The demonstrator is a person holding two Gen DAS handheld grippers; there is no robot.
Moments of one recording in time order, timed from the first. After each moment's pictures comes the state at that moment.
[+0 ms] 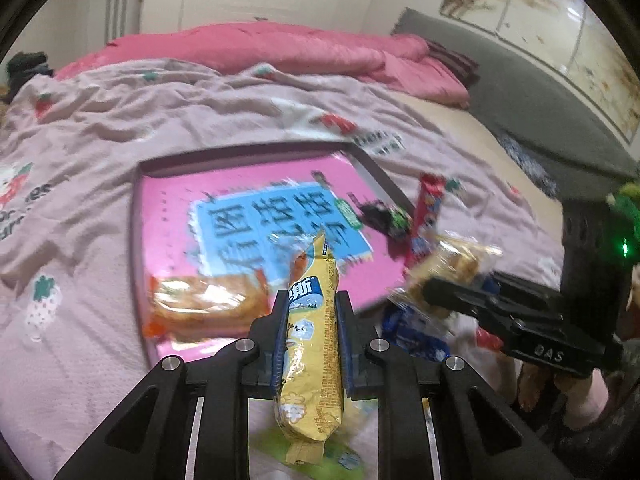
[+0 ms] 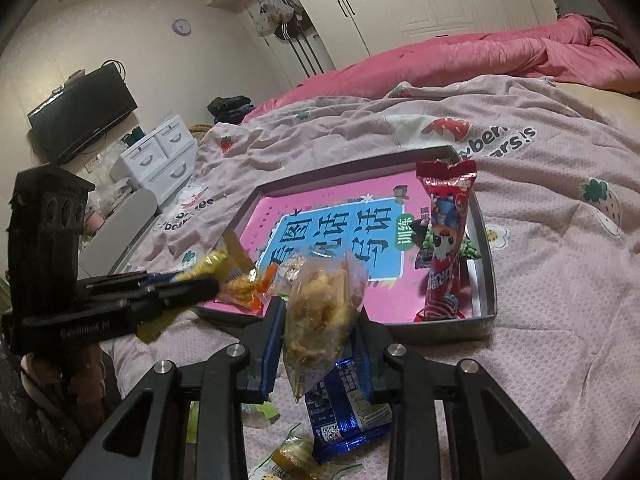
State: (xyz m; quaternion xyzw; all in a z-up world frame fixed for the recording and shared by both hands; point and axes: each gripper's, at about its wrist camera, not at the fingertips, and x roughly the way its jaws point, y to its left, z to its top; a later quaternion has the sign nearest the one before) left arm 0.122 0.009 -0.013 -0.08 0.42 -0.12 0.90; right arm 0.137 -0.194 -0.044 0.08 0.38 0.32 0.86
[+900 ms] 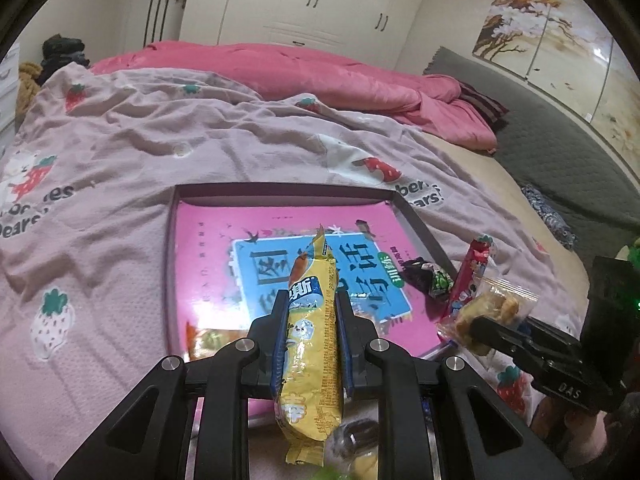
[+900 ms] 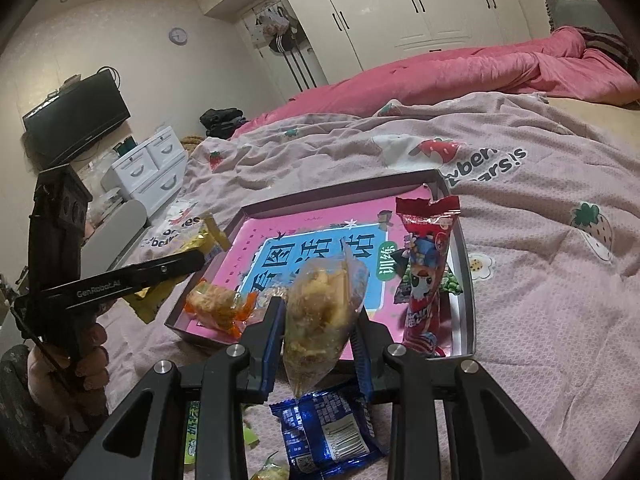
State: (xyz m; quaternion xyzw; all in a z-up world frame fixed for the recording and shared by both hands) left arm 0.153 0.036 -0.018 -0.12 0.38 -0.07 0.91; right arm 0.154 -0.195 -0.039 0.07 0.36 0.30 0.88
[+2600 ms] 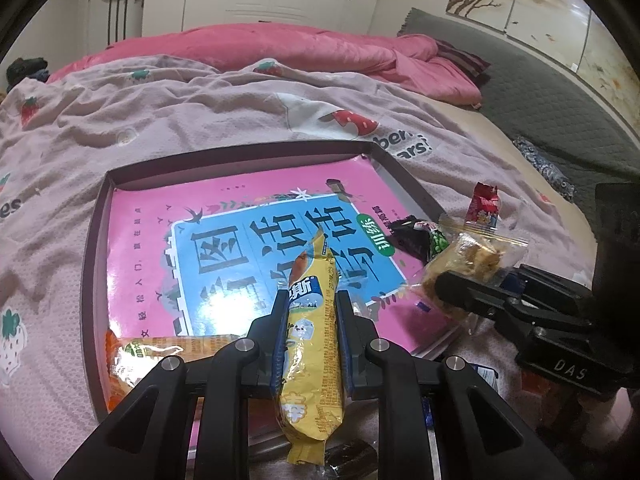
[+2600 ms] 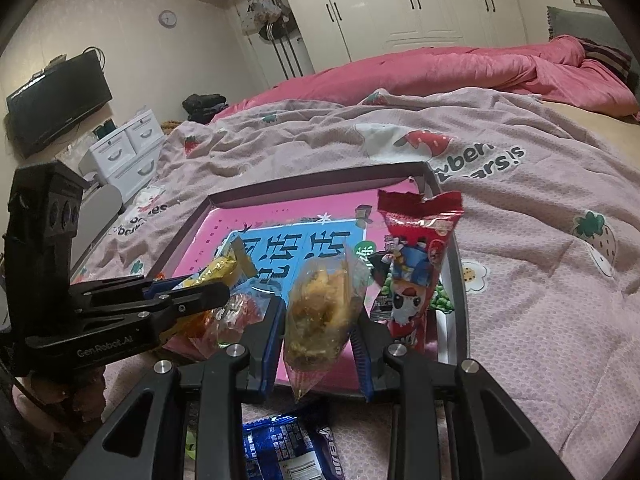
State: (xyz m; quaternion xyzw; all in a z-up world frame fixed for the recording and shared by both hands) left arm 0.180 -0.006 -0.056 -0.06 0.41 -0.11 0.90; right arm 0.180 -0.179 -0.061 0.03 0.37 0.27 0.89
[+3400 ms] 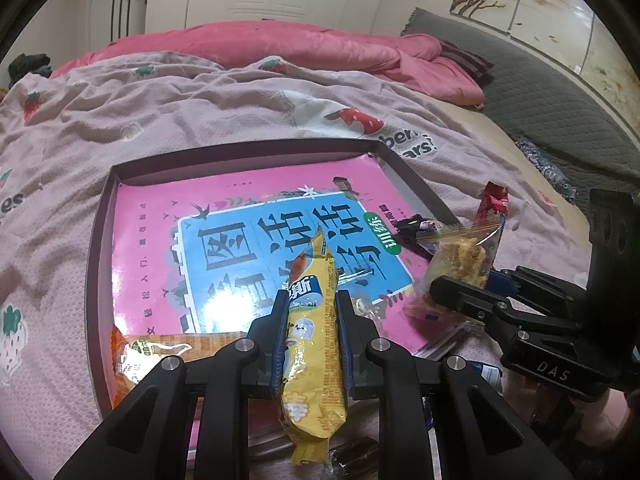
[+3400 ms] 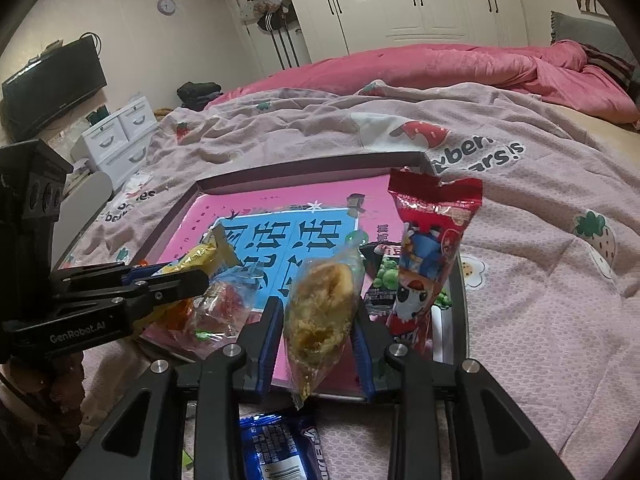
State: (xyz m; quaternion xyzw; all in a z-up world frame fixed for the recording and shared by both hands) left arm 0.180 -0.002 -0.059 -0.07 0.41 -0.11 0.90; right arm 0.184 -0.178 -0.069 0.01 0.38 0.26 0.89
